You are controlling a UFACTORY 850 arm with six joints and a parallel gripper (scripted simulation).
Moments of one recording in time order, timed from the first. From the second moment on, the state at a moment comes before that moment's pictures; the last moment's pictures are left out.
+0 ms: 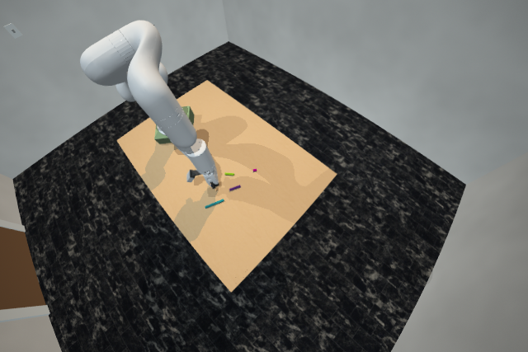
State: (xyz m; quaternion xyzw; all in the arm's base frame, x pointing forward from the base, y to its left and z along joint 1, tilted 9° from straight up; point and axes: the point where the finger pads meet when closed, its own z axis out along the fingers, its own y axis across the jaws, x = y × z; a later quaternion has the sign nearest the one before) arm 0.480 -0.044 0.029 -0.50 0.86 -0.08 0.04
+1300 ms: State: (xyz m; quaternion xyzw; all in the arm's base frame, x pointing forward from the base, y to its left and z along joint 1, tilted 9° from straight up) arm 0.472 -0.038 0.092 -0.50 0.86 -0.10 0.05
